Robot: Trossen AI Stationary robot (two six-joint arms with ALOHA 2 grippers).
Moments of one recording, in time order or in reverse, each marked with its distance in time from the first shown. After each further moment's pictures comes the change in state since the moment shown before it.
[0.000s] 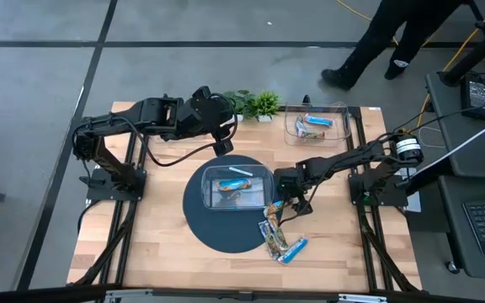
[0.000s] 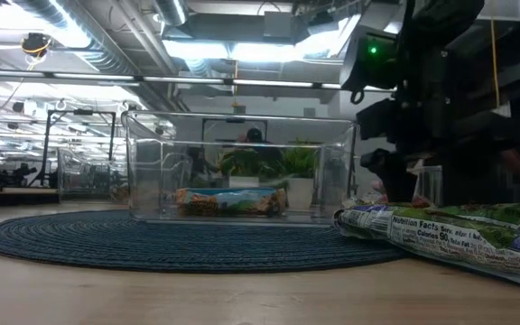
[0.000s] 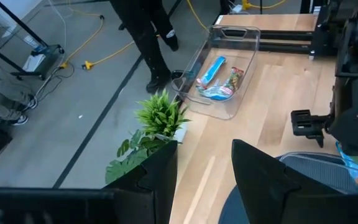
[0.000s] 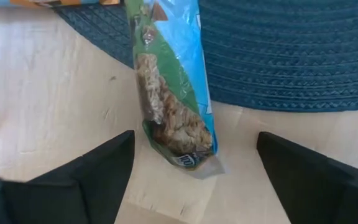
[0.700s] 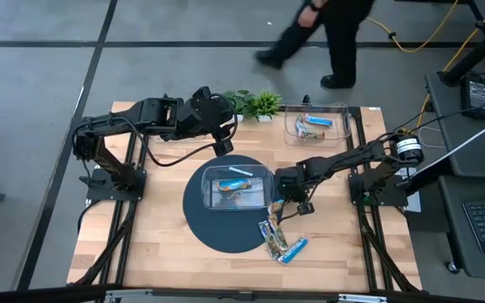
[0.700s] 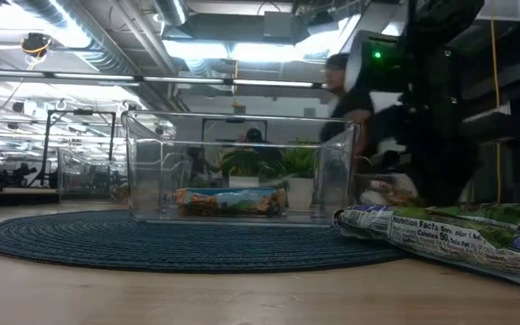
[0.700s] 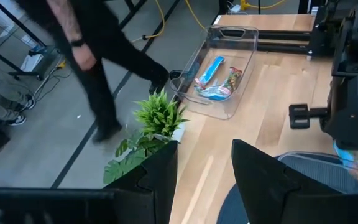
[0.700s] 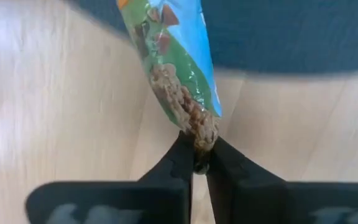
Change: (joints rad) left arm 0.000 0.000 0.000 0.000 0.006 0.000; right arm -0.001 -0.006 0.002 -0.090 0.018 0.025
